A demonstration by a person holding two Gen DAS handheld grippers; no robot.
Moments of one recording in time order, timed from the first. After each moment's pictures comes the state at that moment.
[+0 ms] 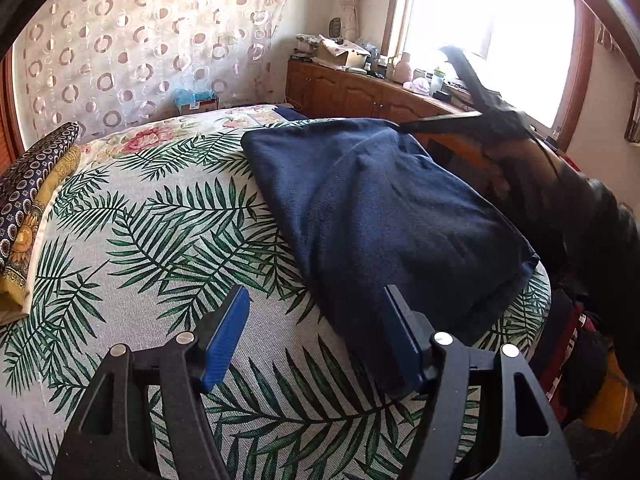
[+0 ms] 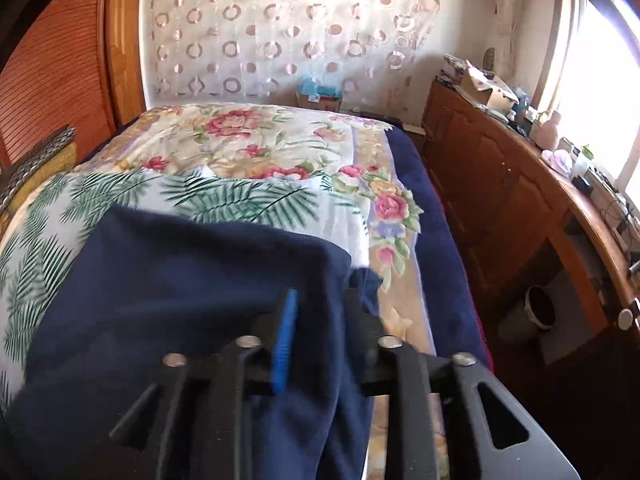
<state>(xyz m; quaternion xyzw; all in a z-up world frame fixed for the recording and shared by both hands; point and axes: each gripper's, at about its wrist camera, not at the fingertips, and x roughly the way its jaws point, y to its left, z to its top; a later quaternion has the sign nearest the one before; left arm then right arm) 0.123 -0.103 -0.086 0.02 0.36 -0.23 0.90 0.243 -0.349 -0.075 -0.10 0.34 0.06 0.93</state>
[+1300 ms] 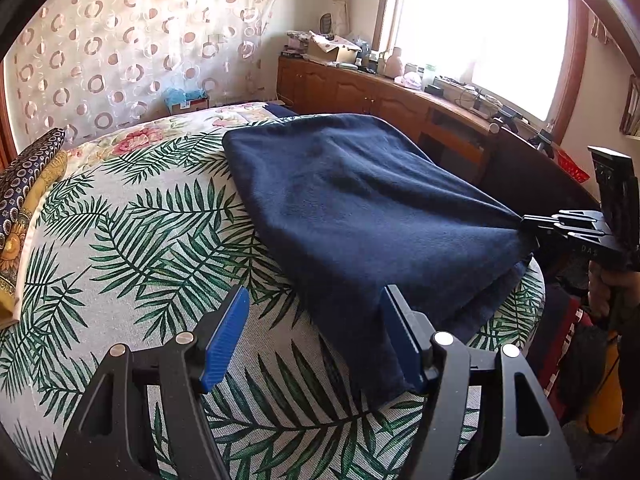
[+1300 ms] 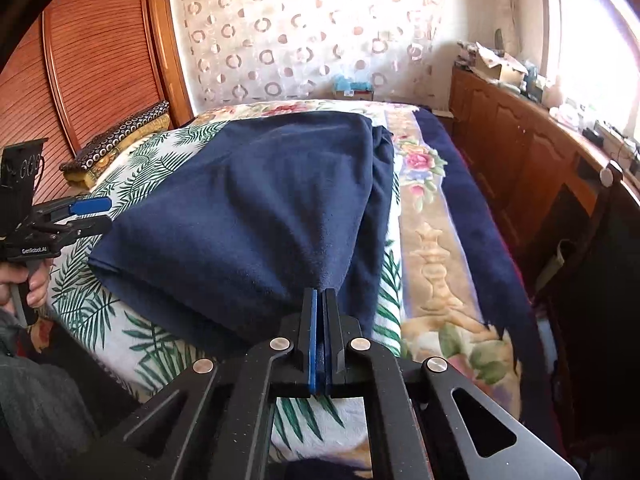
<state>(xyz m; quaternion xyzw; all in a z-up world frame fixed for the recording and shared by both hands) 0.125 -0.119 -0.086 0.03 0.37 -0.24 0.90 0.038 -0.399 -0.089 -0.03 0.34 0.13 0.93</state>
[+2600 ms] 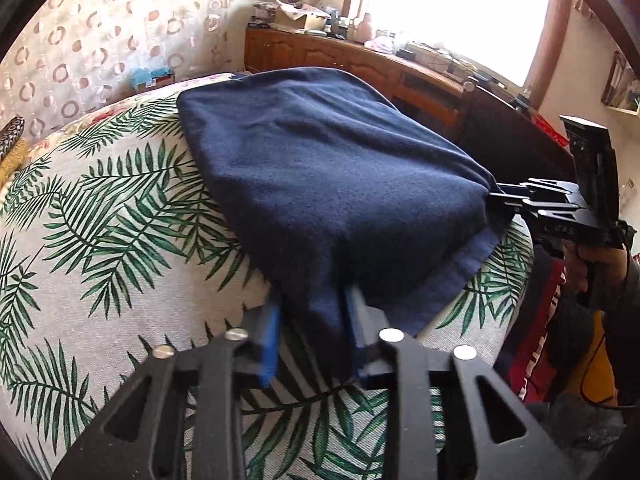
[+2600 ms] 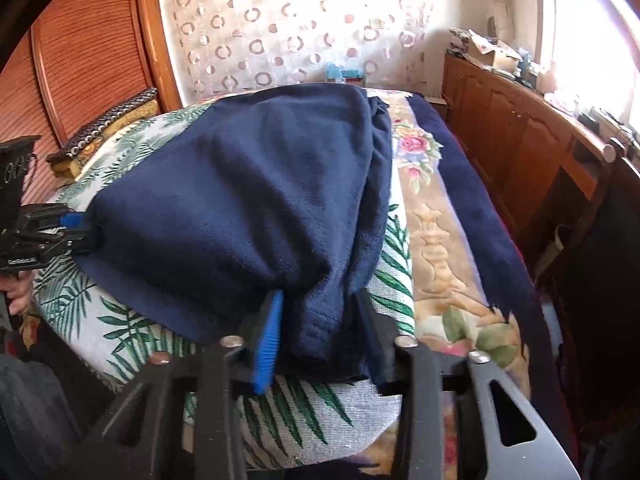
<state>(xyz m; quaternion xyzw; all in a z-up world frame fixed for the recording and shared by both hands) 0.118 -0.140 -0.112 0.05 0.42 -0.30 0.86 0.044 -0.394 -0.111 -0.03 0.36 0.12 0.92</state>
